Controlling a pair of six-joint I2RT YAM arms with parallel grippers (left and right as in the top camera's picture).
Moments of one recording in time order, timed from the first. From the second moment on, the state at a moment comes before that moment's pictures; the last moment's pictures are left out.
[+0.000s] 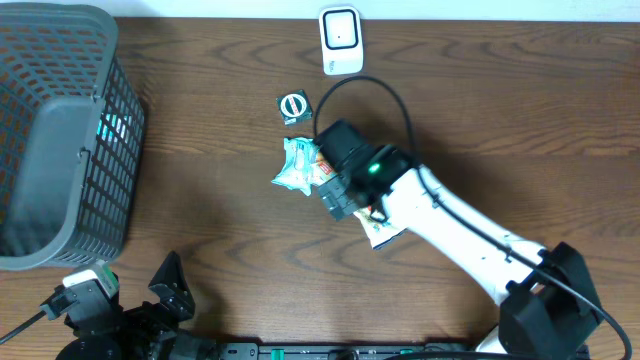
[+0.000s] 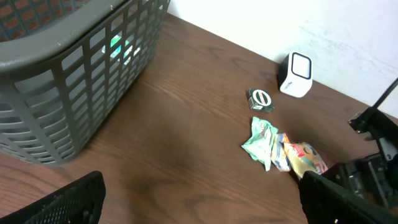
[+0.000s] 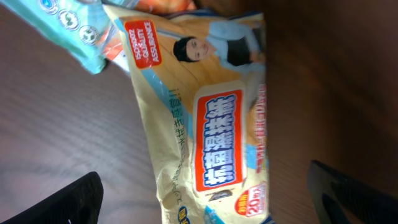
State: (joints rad) left arm -0.31 0.23 0.97 -1.21 -0.32 -0.54; right arm 0.75 1.72 1.32 -0.86 0.26 0.15
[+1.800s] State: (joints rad) left arm -0.31 0.23 0.97 -1.21 -0.32 -0.54; right arm 0.11 1.88 1.21 -0.53 -0.95 0.13
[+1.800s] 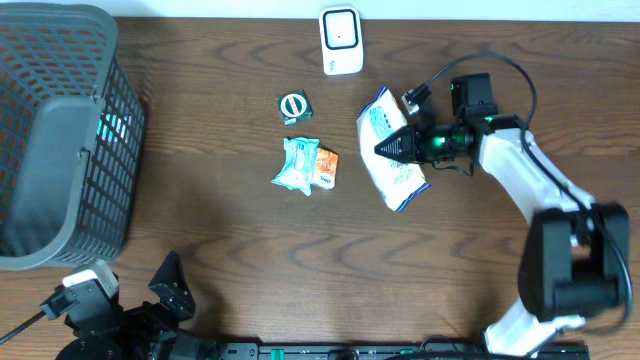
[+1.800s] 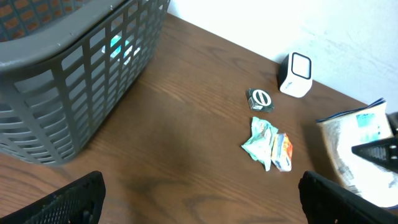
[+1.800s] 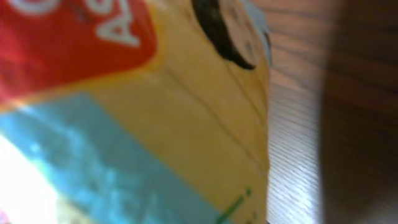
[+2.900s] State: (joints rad) left arm -0.31 0.23 0.97 -1.21 -0.32 -0.54; right arm 0.16 1.67 1.32 -0.82 -0.19 0.20
